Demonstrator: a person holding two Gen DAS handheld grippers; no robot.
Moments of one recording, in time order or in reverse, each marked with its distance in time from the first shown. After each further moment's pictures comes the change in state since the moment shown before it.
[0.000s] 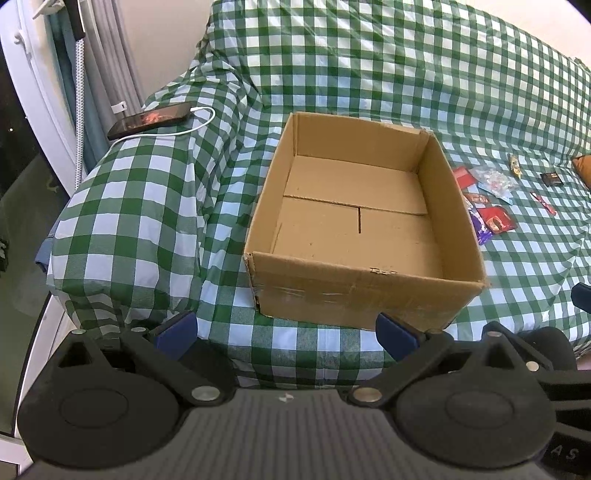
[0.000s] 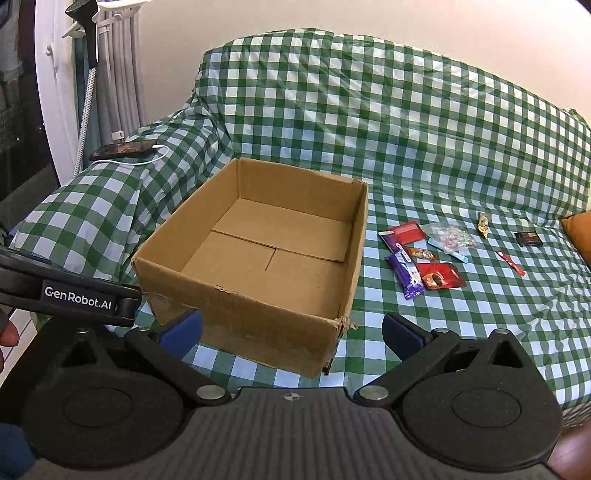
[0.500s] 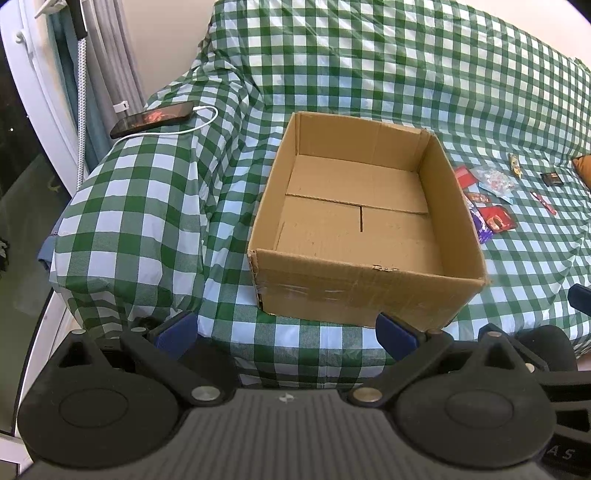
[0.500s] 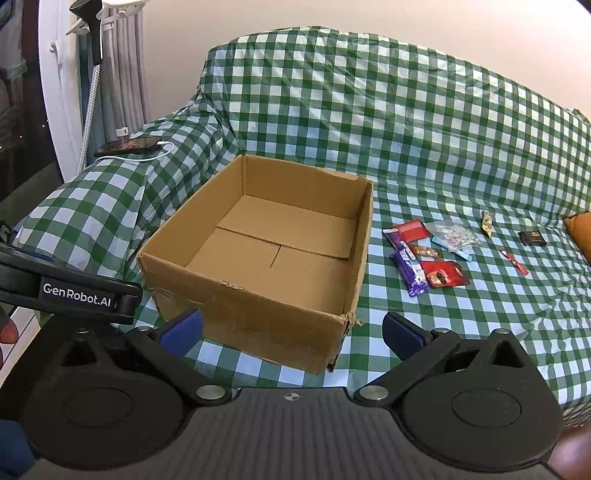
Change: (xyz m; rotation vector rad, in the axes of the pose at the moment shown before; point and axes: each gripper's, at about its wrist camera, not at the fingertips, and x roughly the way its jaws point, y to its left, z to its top) left arm -0.002 0.001 -0.003 -0.002 0.001 0.003; right arm 0.000 0.007 -0.006 -0.031 -0.001 -0.040
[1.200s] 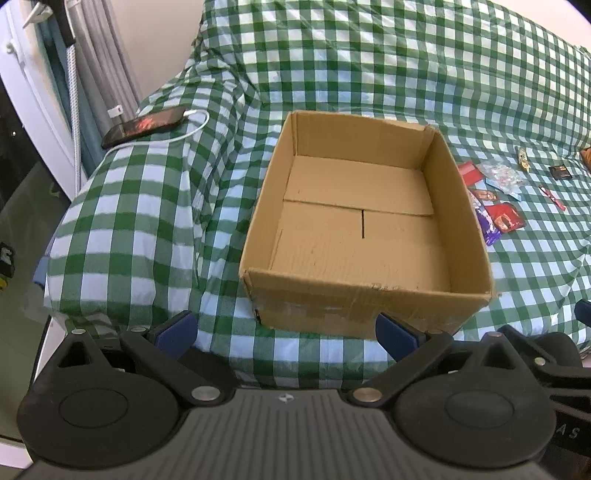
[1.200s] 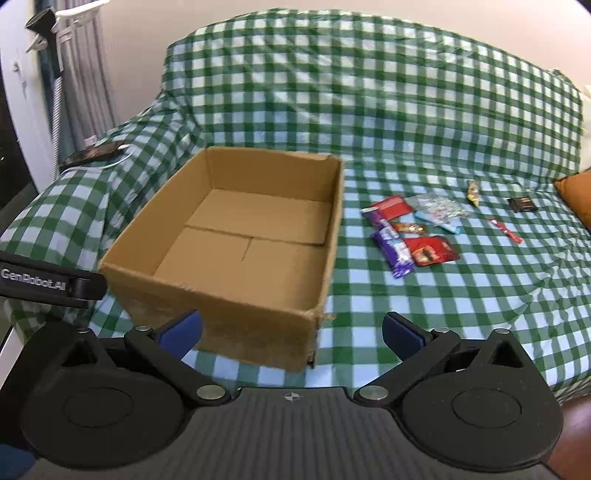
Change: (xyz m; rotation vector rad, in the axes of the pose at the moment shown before) left arm 0.014 -0.013 0.026 0.036 0.020 0.025; right arm 0.027 -0.040 0.004 0.105 0.037 -0.050
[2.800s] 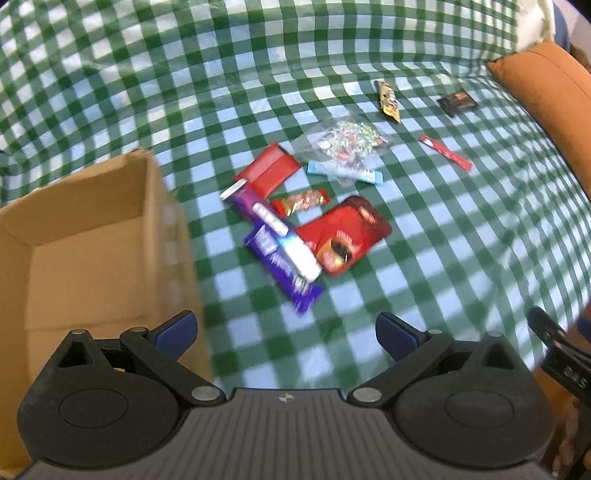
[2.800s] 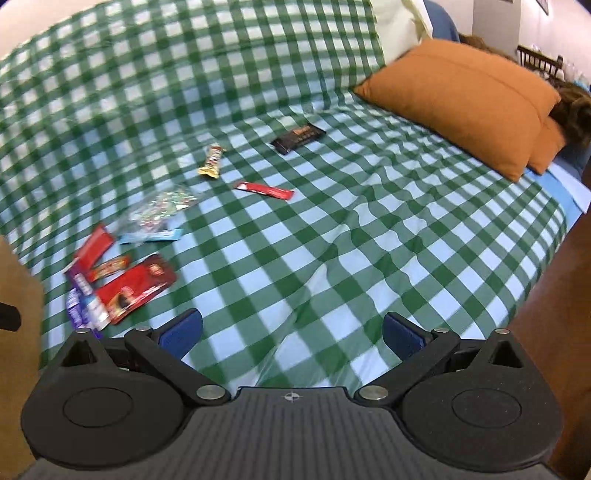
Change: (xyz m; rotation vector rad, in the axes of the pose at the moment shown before) left arm 0.165 -0.332 0.142 0.306 0.169 -0.268; right arm 0.116 -0.352 -0.019 0.477 0.075 -0.393
